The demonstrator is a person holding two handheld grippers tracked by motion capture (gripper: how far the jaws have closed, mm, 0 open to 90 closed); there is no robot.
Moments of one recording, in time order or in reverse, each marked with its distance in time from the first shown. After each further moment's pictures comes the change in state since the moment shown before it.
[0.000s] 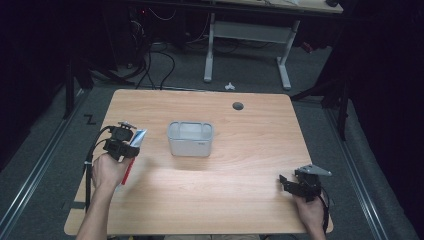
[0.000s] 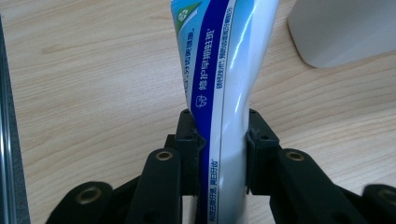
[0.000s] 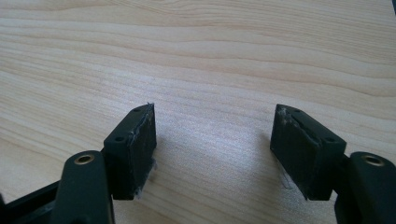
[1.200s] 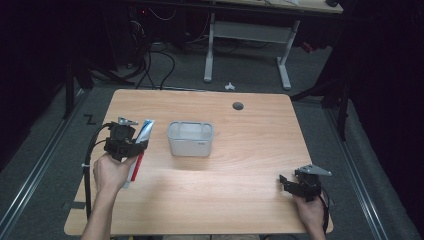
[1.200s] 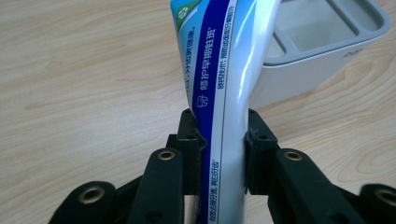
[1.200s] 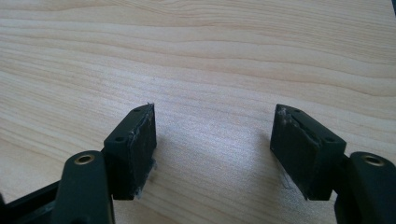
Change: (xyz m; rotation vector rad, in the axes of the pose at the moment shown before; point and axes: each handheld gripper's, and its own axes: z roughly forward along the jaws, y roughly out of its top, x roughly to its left) left arm -0.031 0.000 -0.055 -0.239 -0.096 0.043; right arm 0.000 0.000 0.000 0.000 -0.001 0.006
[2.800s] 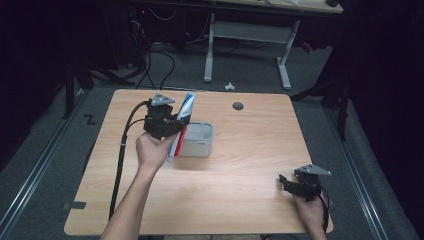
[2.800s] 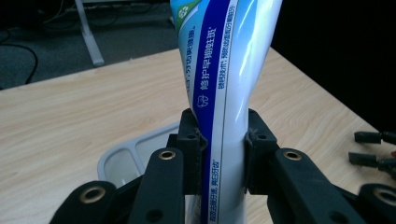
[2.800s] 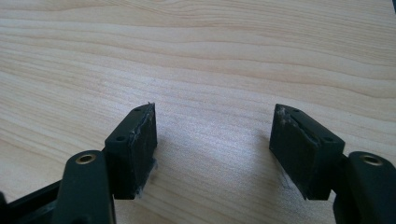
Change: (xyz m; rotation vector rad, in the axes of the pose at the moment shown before) left arm -0.068 0.077 0.012 -0.264 -0.222 0.036; right arm 0.000 0.001 0.000 0.004 -0.001 -0.003
